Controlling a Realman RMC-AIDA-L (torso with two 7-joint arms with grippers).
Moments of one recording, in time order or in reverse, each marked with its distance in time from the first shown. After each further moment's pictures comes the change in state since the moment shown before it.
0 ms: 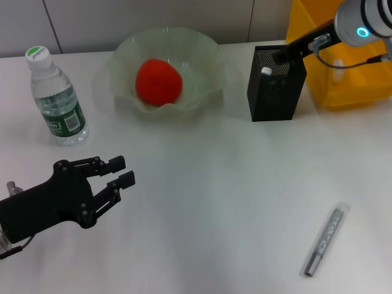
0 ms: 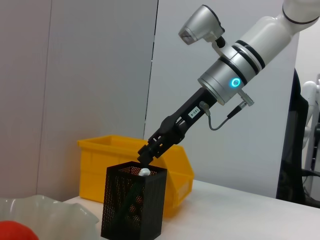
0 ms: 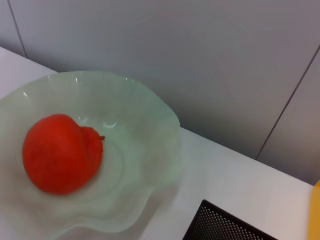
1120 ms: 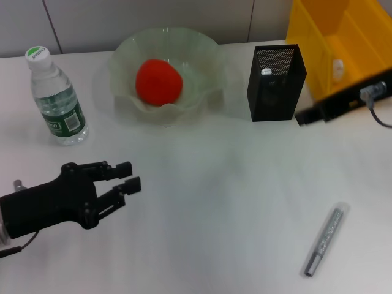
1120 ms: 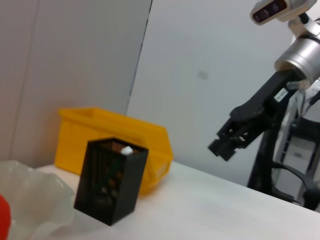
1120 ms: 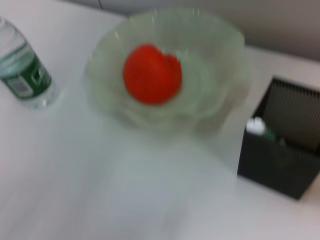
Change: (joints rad) left arm -0.012 0.001 0.011 0.099 0.084 0.014 -0.229; right arm -0.259 0.004 -0.032 -0.554 0.185 -0.530 0.183
